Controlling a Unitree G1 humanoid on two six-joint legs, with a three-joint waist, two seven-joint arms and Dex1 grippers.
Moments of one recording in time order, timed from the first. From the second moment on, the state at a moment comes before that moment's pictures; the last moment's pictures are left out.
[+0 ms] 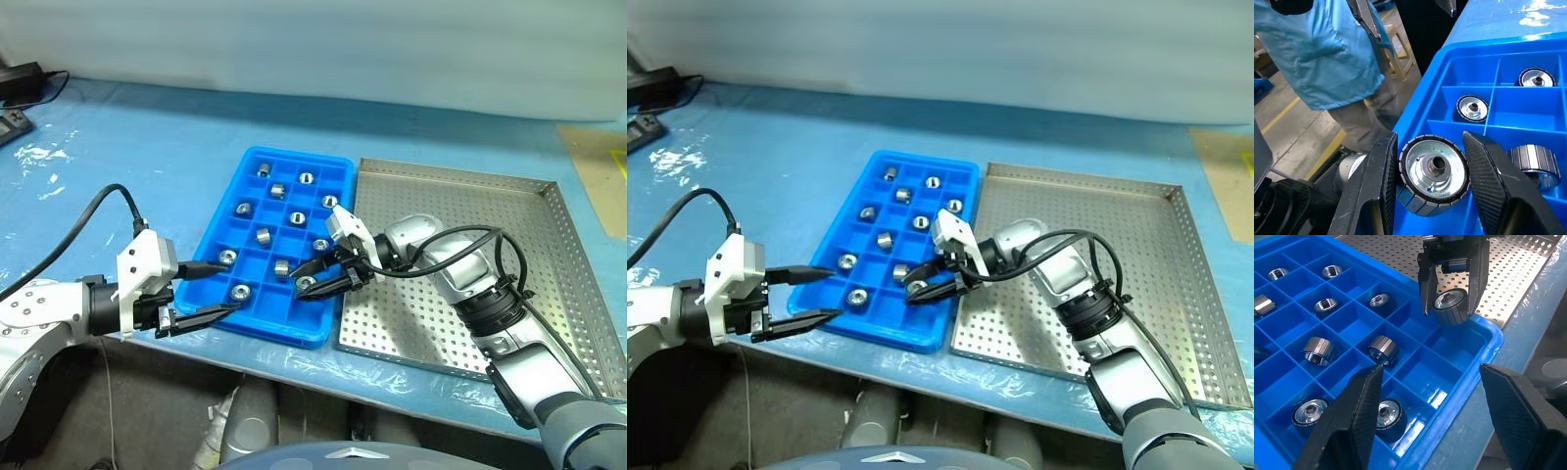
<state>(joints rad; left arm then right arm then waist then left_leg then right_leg) 0.12 0.90 0.37 -0.68 -0.68 0.69 -1.01 -0.67 -0.47 0.41 0.02 0.39 0.60 1.36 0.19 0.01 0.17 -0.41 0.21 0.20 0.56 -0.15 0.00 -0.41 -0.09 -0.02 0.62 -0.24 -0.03</state>
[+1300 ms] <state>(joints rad) -0.26 0.80 0.05 -0.42 -0.59 0.56 -1.02 -0.63 -0.48 0.22 0.05 0.36 0.62 1.17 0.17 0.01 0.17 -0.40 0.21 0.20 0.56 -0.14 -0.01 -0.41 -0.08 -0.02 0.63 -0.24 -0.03</state>
